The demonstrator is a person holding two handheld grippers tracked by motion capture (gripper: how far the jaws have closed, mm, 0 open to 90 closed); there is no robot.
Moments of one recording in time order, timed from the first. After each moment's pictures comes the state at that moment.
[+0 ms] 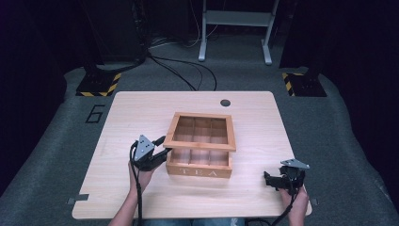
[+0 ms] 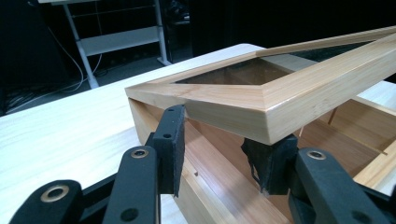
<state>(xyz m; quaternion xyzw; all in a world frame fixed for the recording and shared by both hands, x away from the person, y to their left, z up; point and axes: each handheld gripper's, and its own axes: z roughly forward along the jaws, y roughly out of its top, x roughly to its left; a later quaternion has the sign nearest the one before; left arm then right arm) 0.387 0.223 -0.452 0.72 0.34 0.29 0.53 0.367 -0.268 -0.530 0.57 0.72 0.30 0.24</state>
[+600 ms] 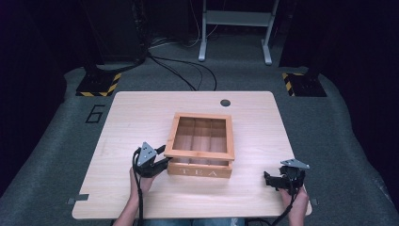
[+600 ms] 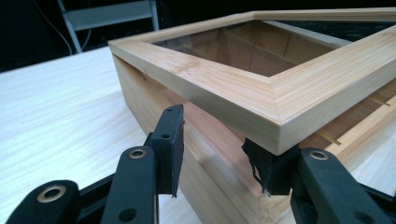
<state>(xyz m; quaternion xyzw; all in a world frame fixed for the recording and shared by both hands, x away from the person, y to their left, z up) 0.382 0.224 -0.480 0.74 0.36 0.25 0.51 0.367 -0.268 -0.530 0.57 0.72 0.30 0.24</state>
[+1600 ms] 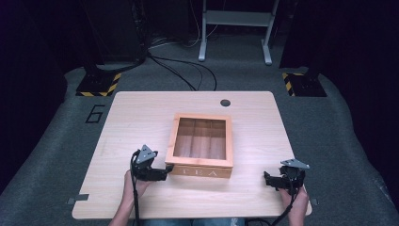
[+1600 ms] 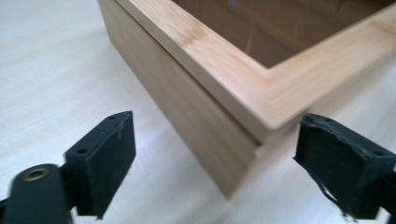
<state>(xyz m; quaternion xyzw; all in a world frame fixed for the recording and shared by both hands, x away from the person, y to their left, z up) 0.377 0.233 -0.486 0.80 0.38 0.19 0.43 0.367 -0.268 -0.530 0.57 0.72 0.30 0.24</state>
